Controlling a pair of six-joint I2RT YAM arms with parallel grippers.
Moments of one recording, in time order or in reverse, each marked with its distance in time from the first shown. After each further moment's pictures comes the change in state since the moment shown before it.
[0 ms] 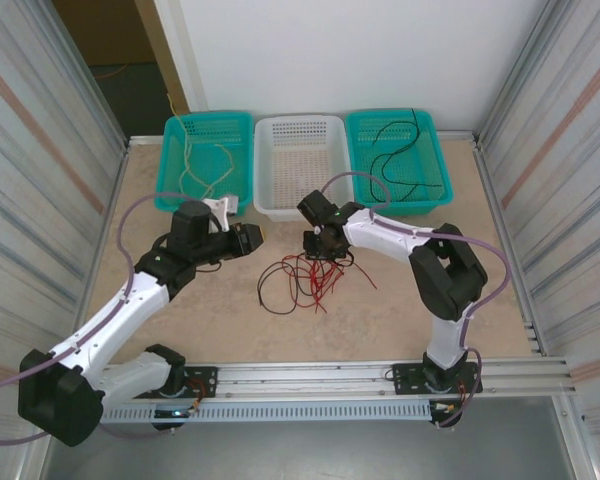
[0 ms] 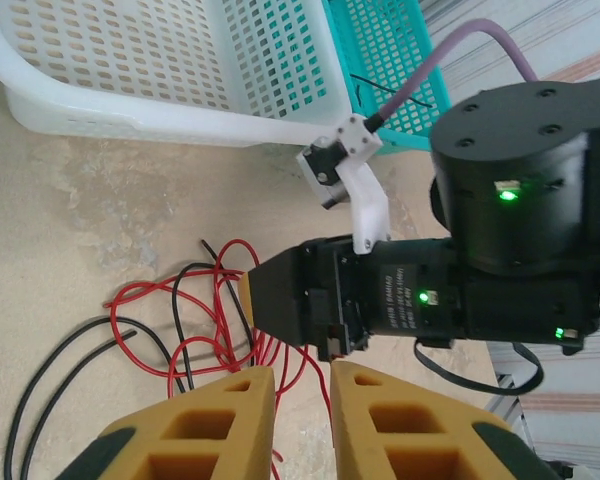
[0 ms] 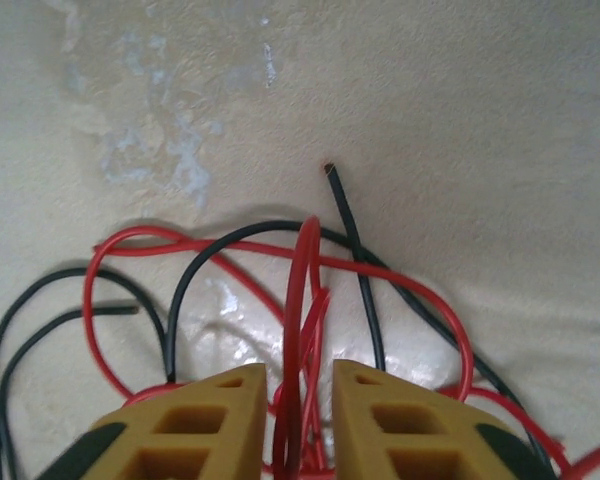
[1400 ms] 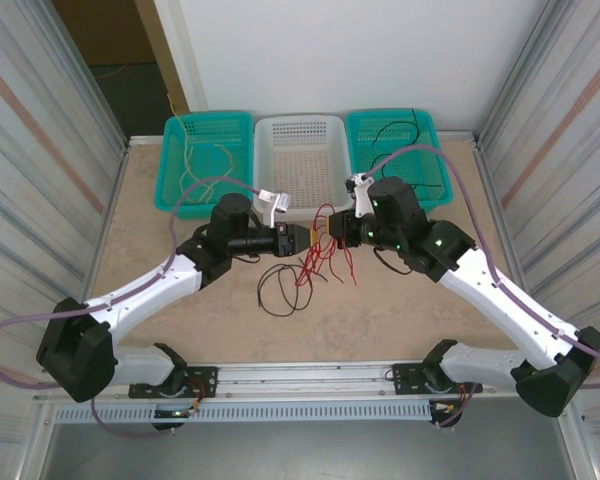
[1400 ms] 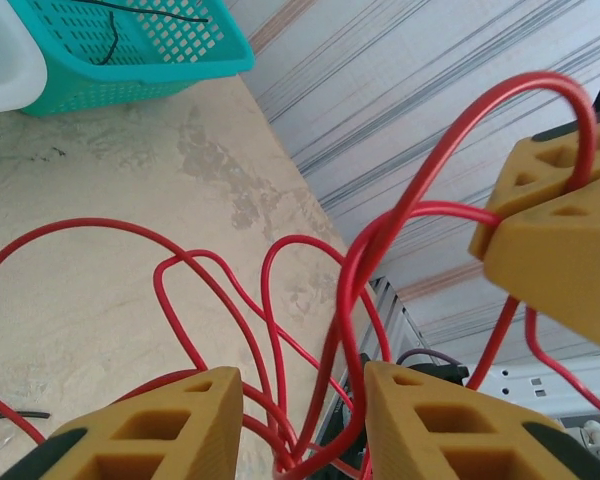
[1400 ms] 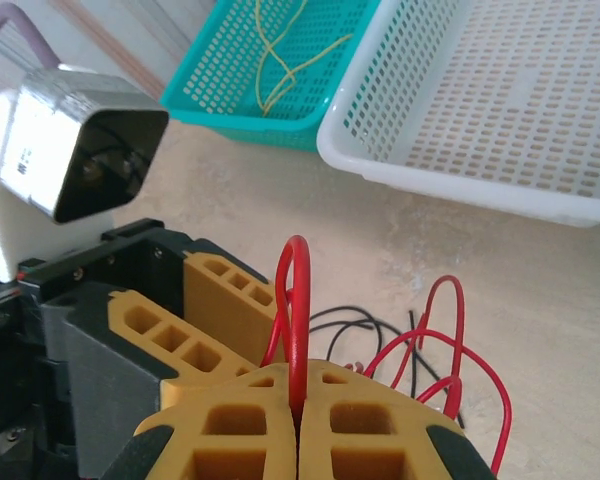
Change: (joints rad) left arm -0.207 0.243 0.090 0.344 0.210 0.005; right arm 0.002 -0.731 -0.107 0.053 -0.095 -0.188
